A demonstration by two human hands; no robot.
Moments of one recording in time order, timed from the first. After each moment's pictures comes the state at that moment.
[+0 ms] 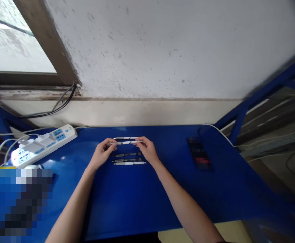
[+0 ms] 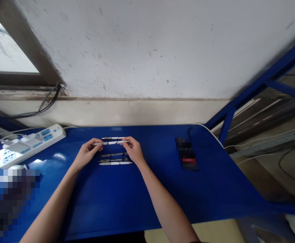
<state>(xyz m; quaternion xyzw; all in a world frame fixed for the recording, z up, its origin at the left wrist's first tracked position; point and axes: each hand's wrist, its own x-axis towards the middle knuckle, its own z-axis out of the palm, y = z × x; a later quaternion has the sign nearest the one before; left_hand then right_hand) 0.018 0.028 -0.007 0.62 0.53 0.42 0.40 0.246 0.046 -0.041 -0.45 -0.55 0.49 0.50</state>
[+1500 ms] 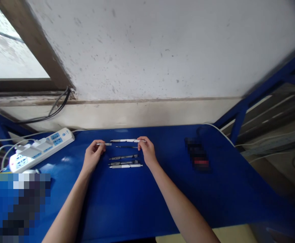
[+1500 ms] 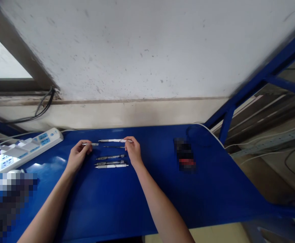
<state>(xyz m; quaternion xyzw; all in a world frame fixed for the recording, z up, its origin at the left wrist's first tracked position) 0.007 0.033 -0.019 0.51 0.58 0.51 0.38 0.246 0.052 -0.041 -0.44 -0.42 0.51 0.60</state>
